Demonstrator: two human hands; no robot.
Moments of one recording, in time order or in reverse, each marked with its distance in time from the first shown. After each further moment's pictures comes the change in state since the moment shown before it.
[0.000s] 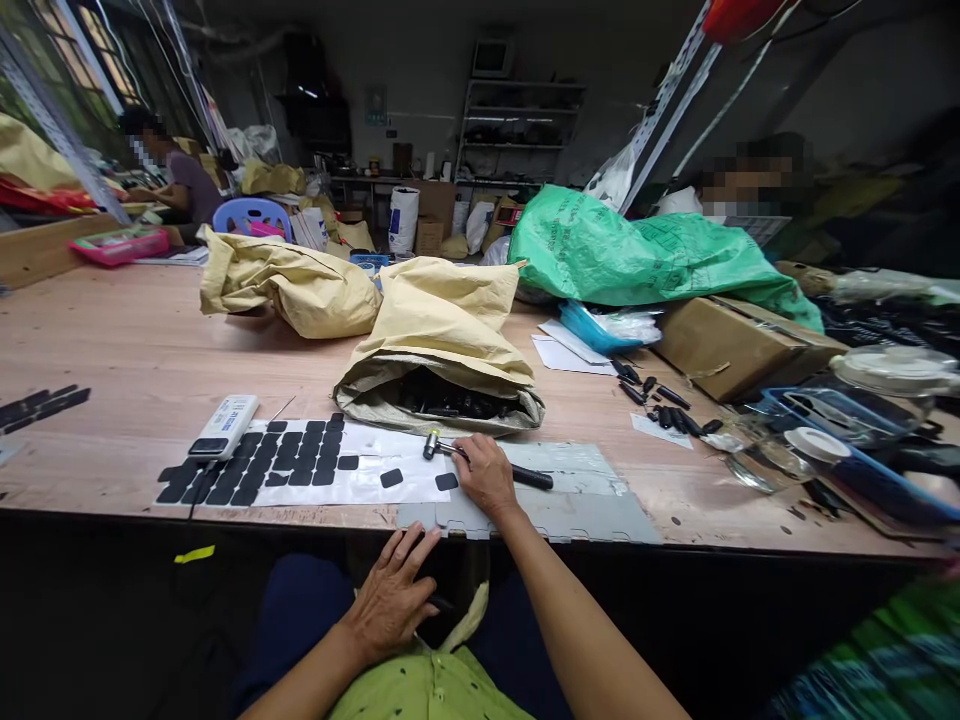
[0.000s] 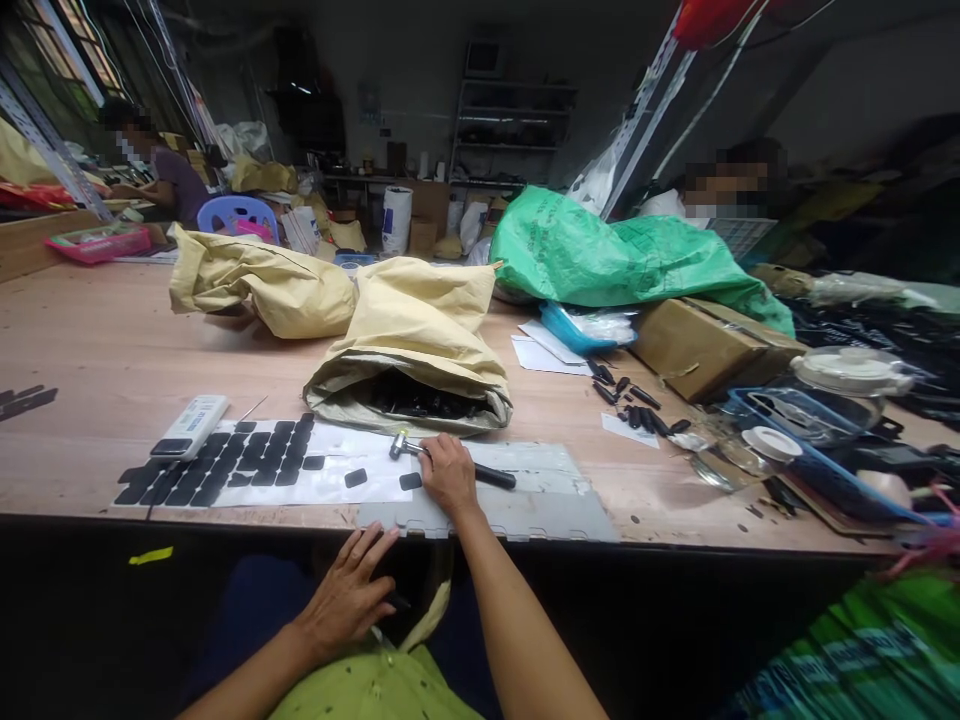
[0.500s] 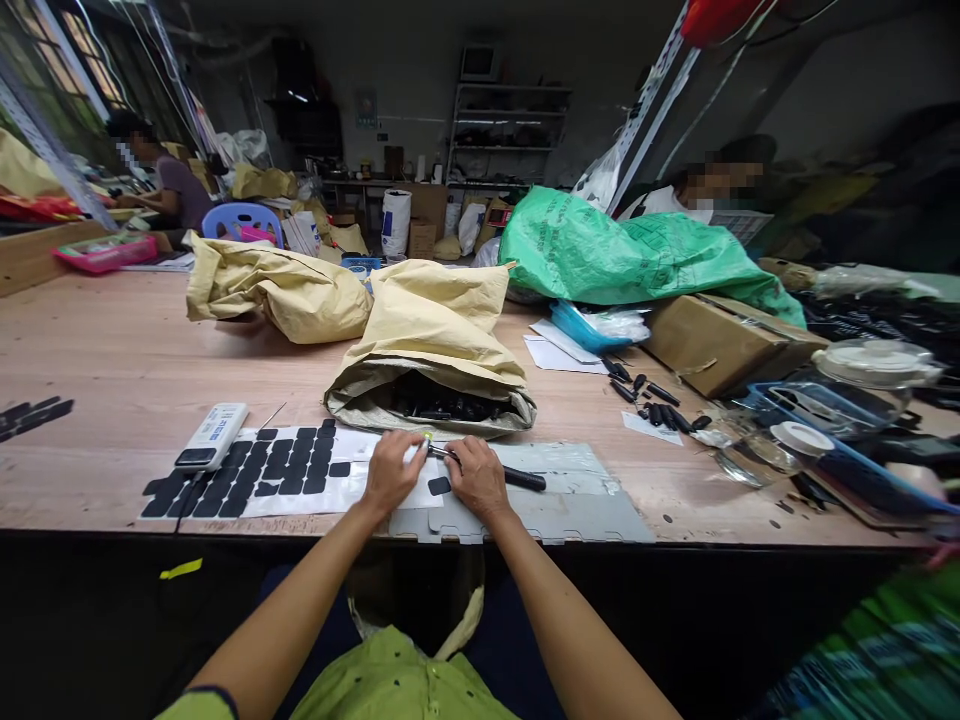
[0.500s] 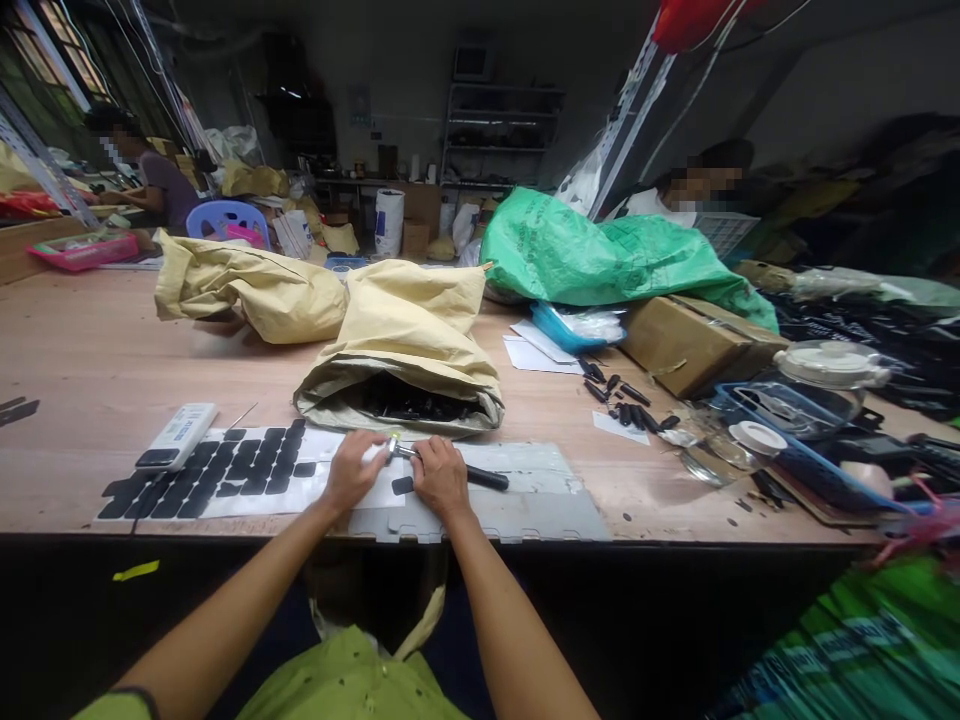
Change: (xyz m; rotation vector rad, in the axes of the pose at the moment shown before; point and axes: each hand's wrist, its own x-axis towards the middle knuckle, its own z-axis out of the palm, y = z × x) left_hand 0.142 -0.069 -0.048 -0.230 0.295 -0.410; right_hand 0.000 -0.001 0.001 0.003 0.006 -0.002
